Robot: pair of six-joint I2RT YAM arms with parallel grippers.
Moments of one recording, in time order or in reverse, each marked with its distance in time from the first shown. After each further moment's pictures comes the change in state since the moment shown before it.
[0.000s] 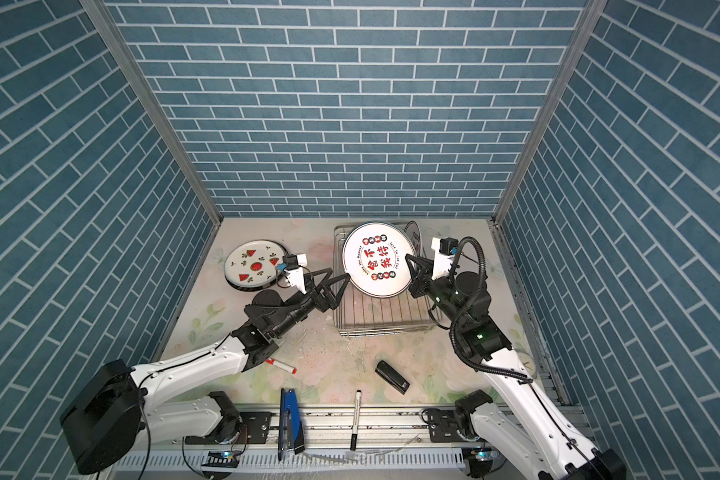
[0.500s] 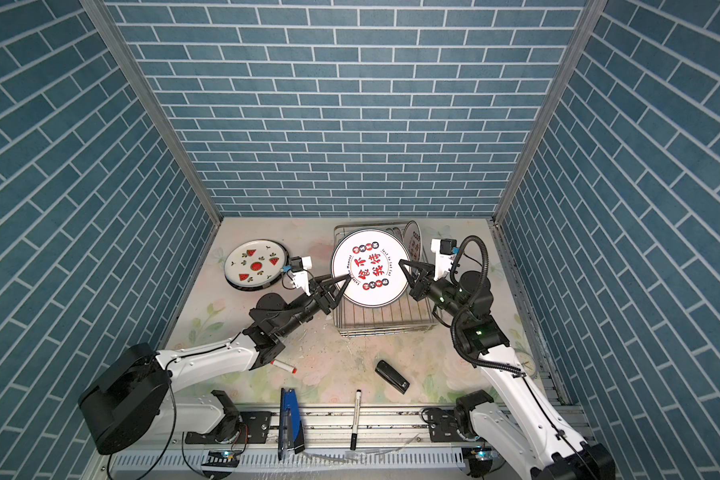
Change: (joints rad) left arm 0.000 0.105 -0.034 0.228 0.084 -0.074; right arm -0.093 0.044 -0.048 0.107 -0.266 0.162
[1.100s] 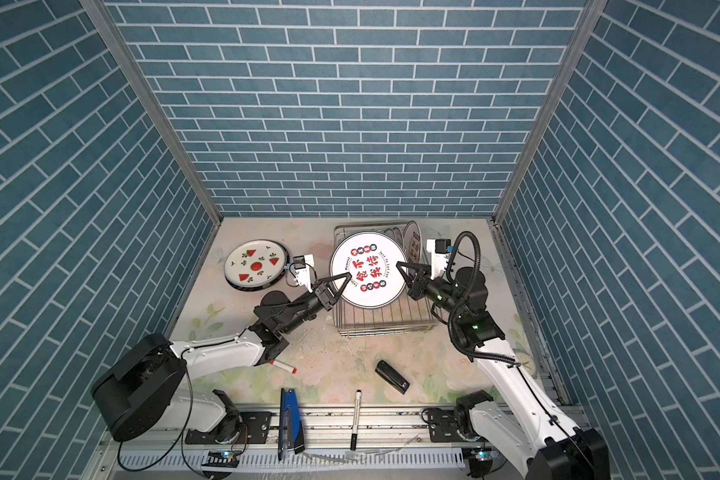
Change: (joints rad) left arm 0.022 0.068 0.018 0.041 0.043 -0.191; right arm -0.006 0.055 0.000 -0.010 -0.027 -0.022
